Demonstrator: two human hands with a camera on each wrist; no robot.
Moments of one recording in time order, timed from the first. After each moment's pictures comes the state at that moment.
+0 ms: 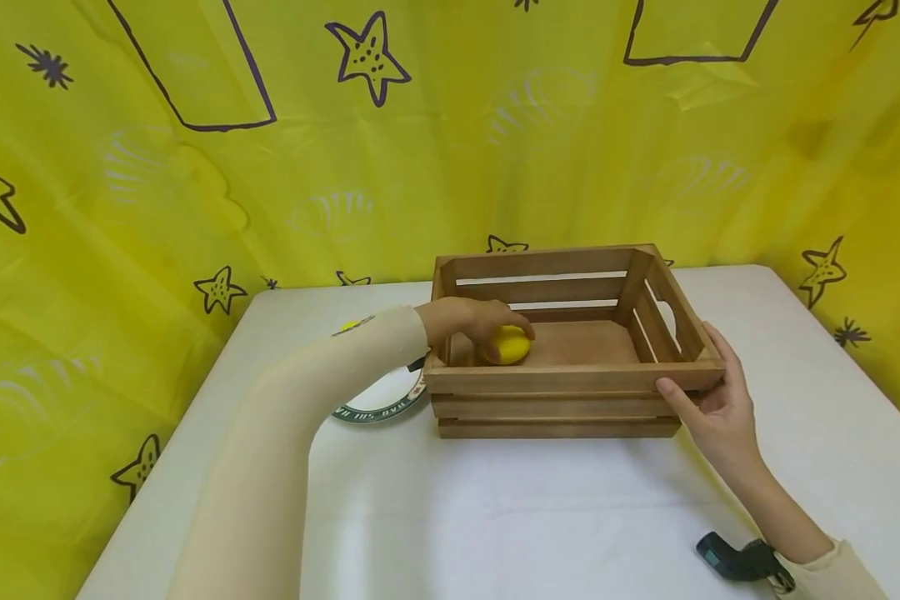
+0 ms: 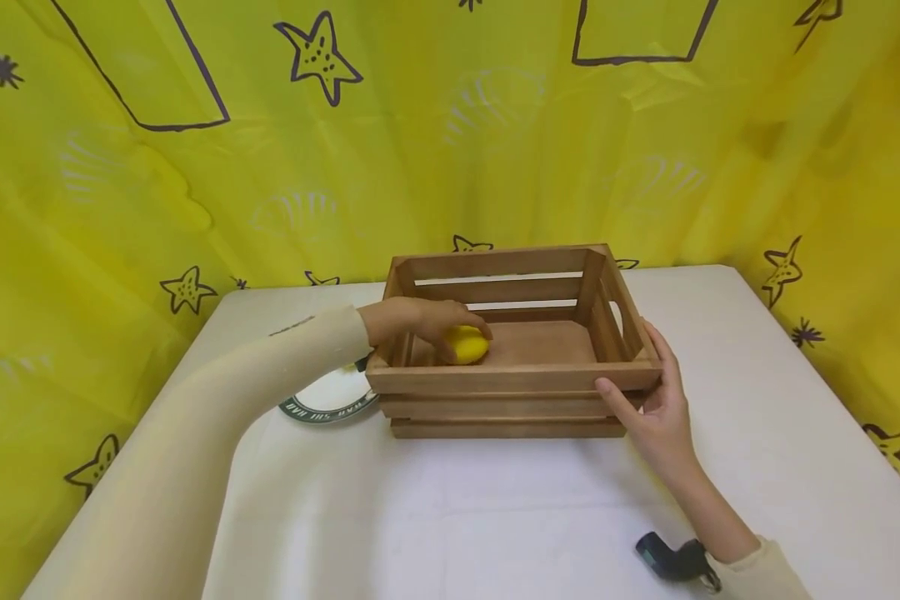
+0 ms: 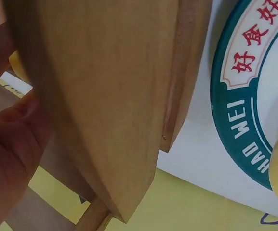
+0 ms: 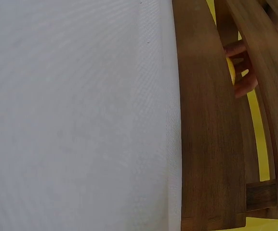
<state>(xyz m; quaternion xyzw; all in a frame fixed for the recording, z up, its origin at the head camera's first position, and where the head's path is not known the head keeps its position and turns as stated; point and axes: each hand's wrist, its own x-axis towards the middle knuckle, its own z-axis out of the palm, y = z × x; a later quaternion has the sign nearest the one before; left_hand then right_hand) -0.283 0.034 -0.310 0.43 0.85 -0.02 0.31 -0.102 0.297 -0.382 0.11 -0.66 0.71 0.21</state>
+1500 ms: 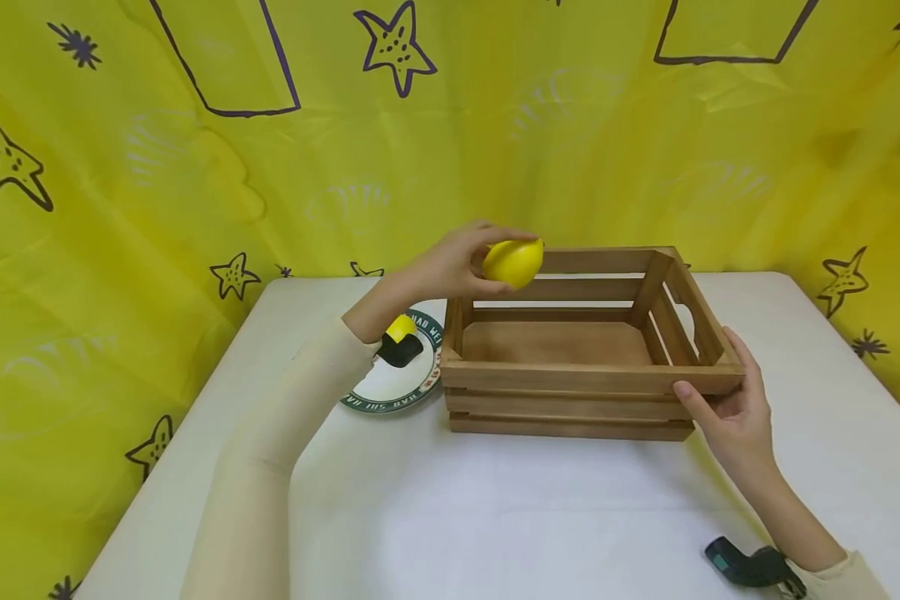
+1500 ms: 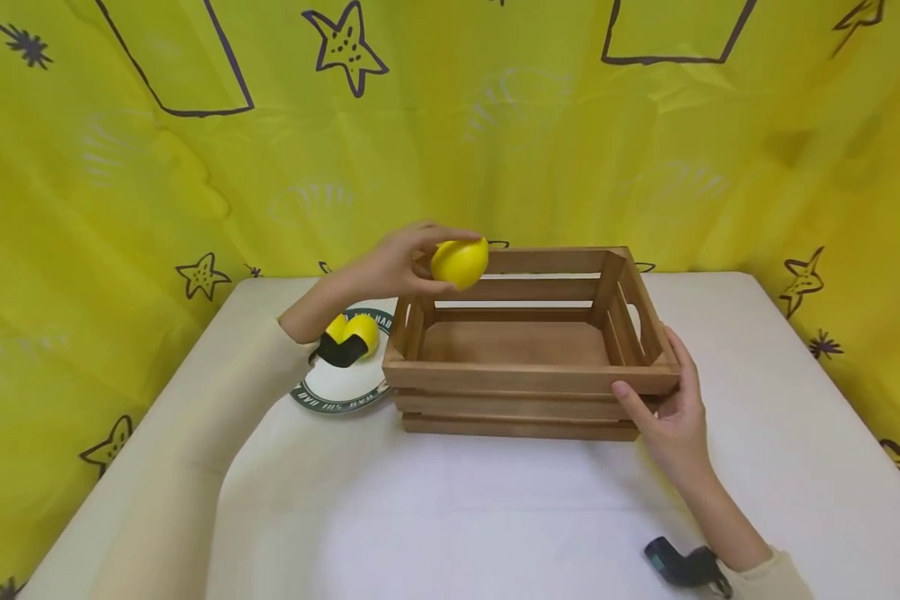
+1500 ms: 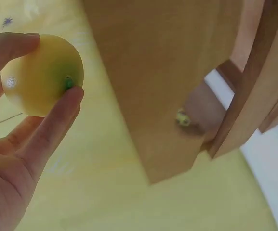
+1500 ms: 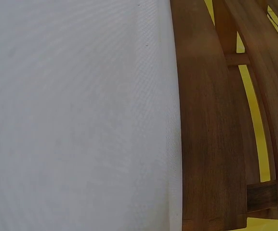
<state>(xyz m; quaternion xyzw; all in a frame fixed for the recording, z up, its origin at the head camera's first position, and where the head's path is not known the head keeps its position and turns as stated) -0.255 -0.031 -0.240 0.43 0.85 0.31 0.04 -0.101 0.292 -0.384 0.11 -0.64 0.73 0.22</state>
